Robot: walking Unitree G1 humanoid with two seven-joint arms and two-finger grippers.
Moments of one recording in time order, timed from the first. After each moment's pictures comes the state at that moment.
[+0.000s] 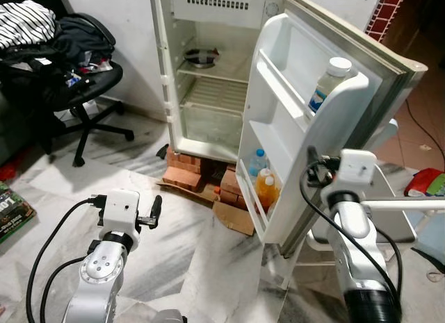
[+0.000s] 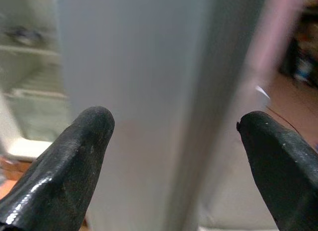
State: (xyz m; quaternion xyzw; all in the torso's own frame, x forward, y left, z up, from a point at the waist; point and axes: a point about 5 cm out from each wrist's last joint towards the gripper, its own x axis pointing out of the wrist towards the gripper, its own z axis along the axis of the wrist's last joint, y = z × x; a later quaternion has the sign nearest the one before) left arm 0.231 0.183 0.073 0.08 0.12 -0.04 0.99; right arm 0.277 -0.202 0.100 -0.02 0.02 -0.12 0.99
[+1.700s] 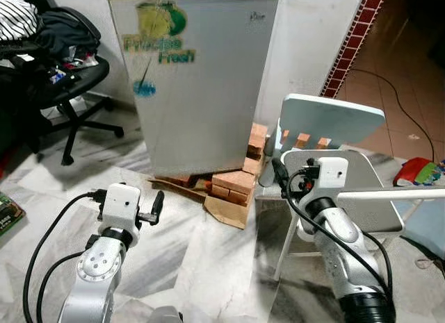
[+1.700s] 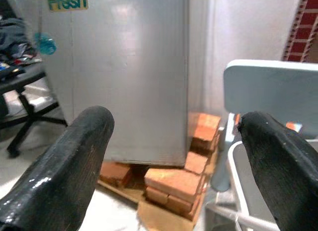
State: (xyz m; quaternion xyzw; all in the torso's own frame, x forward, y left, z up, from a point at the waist) left arm 0.242 0.172 0.090 0.08 0.08 -0.06 0.99; right arm 0.287 -0.159 0.099 0.06 0.02 0.05 1.00
